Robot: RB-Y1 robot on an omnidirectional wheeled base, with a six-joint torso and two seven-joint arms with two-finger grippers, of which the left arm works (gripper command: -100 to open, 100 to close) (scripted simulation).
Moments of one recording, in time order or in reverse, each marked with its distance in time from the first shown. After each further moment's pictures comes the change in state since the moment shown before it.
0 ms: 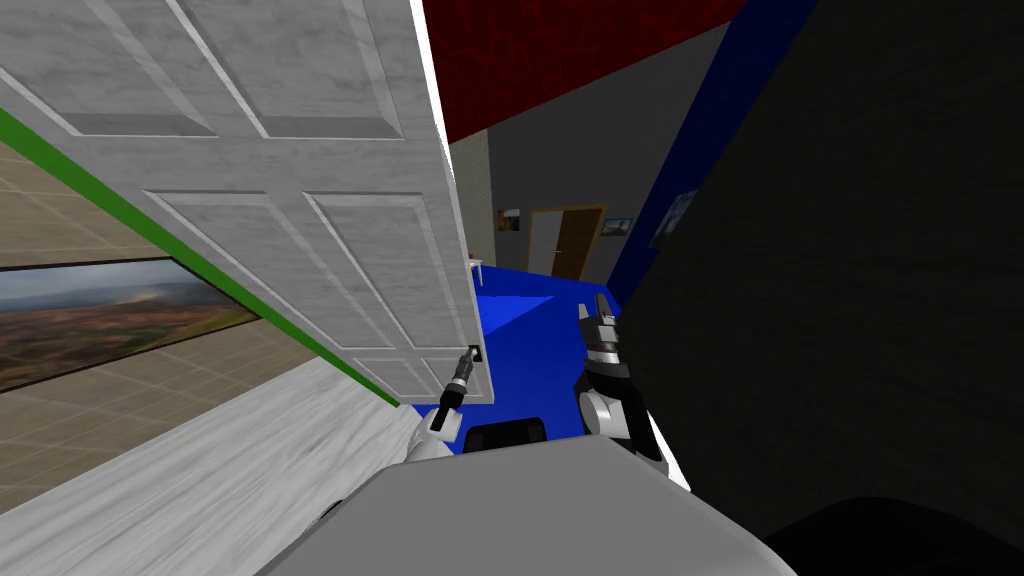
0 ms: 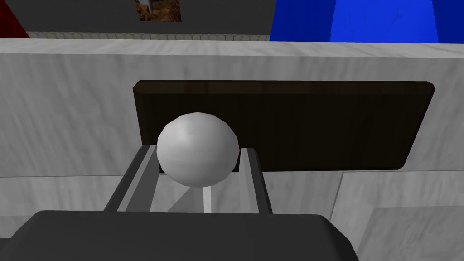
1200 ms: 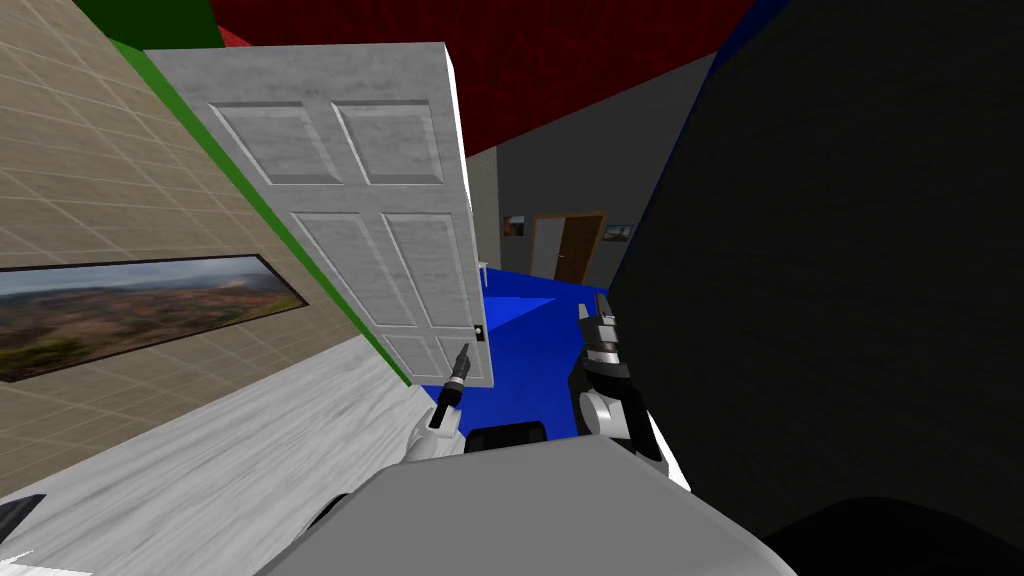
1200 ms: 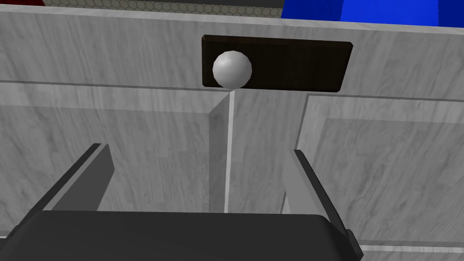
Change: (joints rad) arm -0.027 0.002 0.041 0.032 0.022 -0.006 0.004
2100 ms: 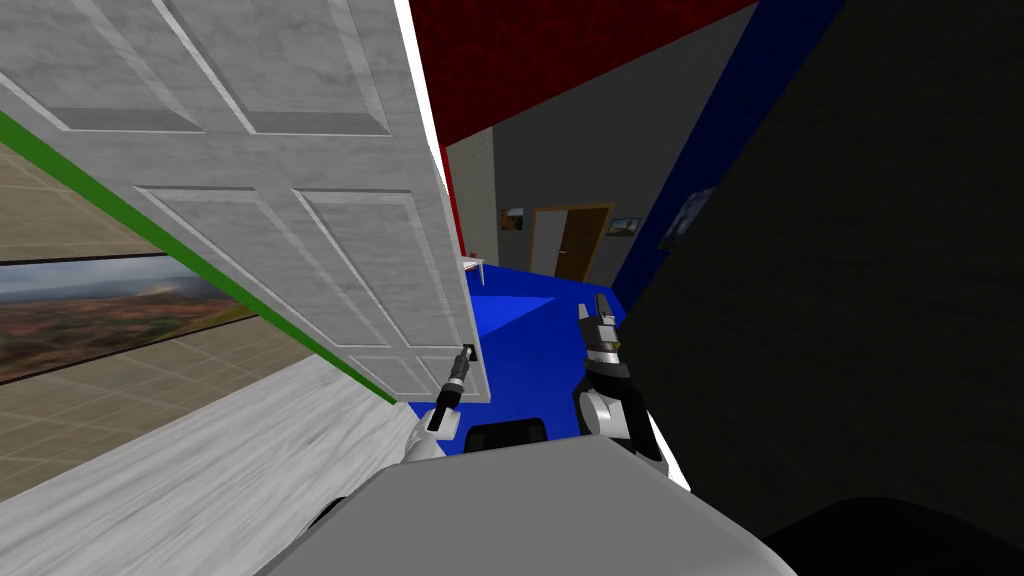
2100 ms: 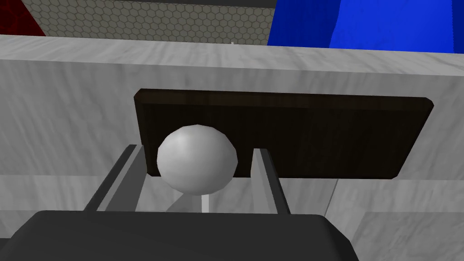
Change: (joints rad) arm 0.008 0.000 0.013 0.005 0.005 -0.024 -0.010
